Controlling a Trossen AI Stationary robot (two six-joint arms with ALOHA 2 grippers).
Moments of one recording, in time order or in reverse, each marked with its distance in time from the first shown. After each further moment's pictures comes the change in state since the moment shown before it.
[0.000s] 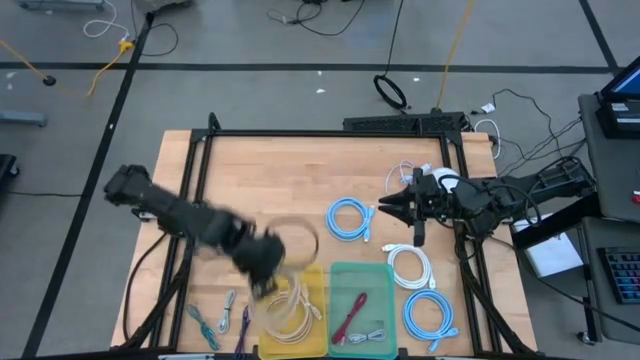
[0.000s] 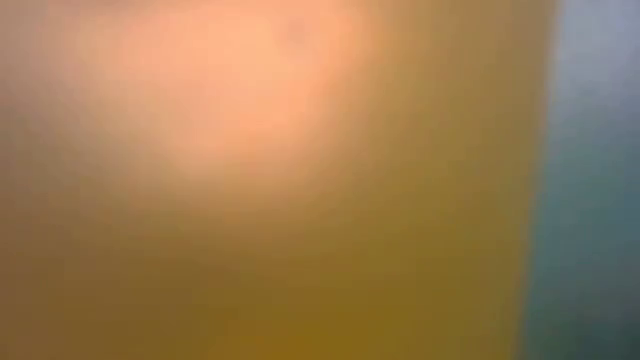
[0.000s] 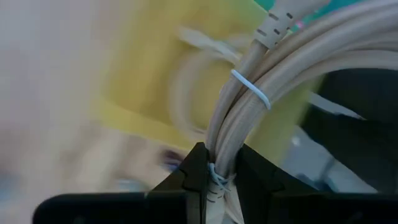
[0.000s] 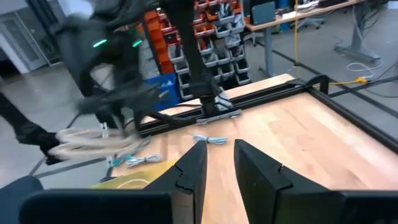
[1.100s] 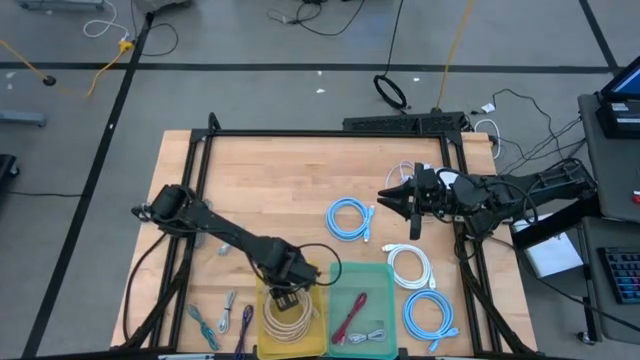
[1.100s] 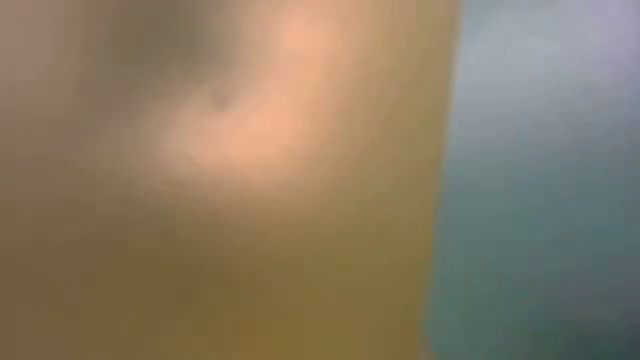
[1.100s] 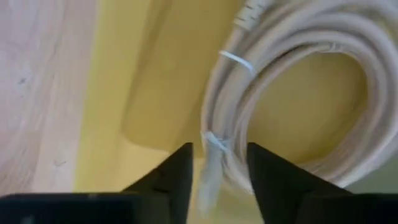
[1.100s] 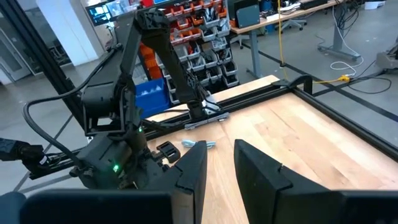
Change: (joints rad) left arm 0.066 0.366 0.001 -0.048 0.099 0.184; right arm -0.044 0.000 0.000 0.000 0.017 0.024
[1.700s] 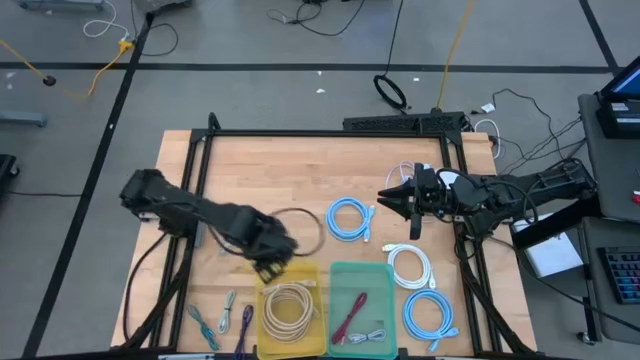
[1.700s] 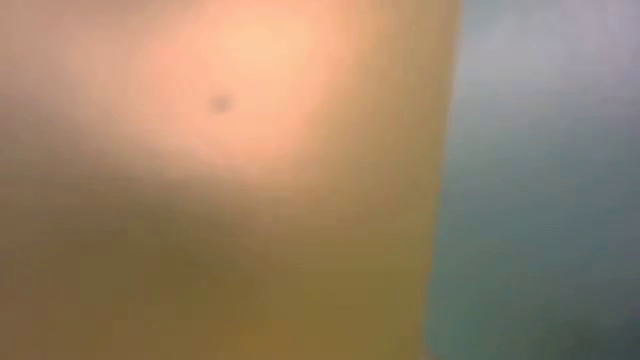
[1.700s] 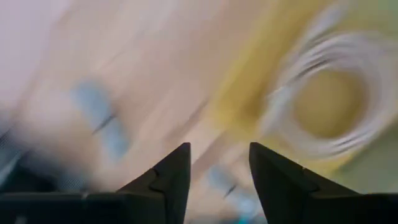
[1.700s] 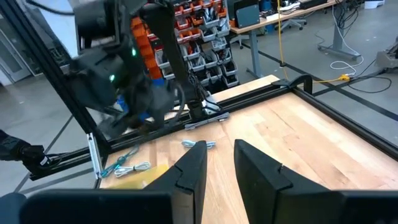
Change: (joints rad) left arm 0.037 -0.269 0.108 -0.417 -0.182 -0.160; right arm 0.000 0.000 0.000 0.000 0.001 0.003
